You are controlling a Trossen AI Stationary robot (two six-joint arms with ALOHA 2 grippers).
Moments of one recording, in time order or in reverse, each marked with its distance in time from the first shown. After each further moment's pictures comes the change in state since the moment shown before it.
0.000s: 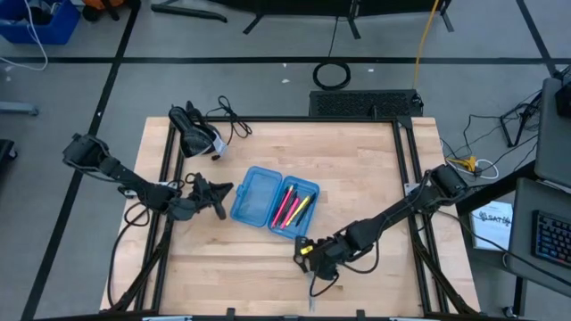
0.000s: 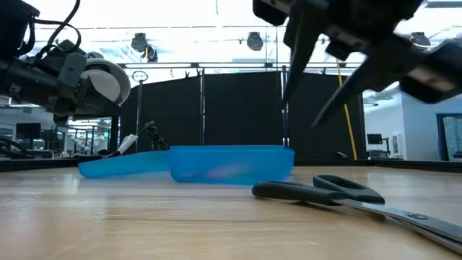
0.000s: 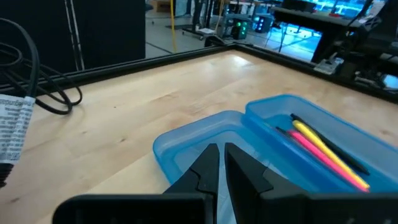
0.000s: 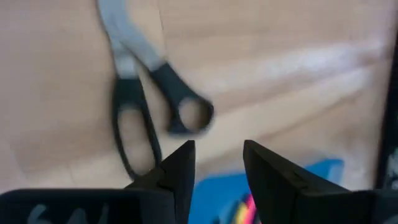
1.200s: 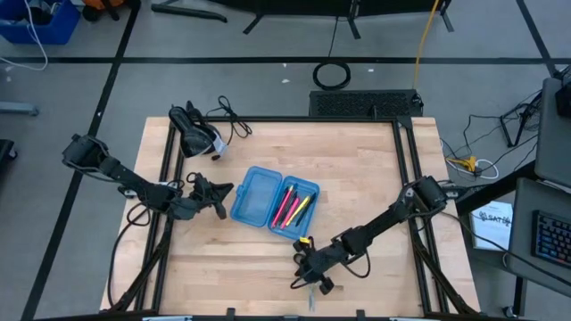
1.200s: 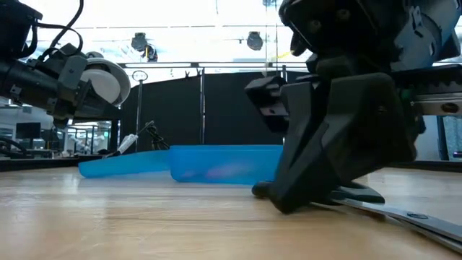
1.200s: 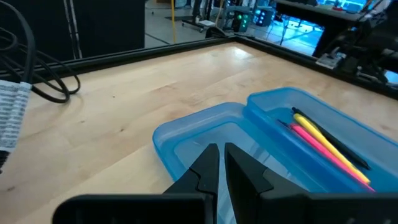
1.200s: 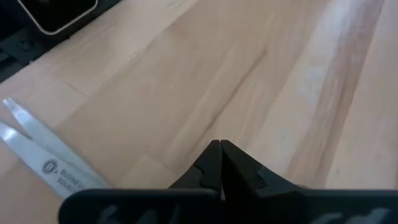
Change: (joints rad) left arm 0.020 0.000 0.000 -0.036 0.035 -0.047; right arm 0.001 0.187 -0.164 0.637 -0.198 0.876
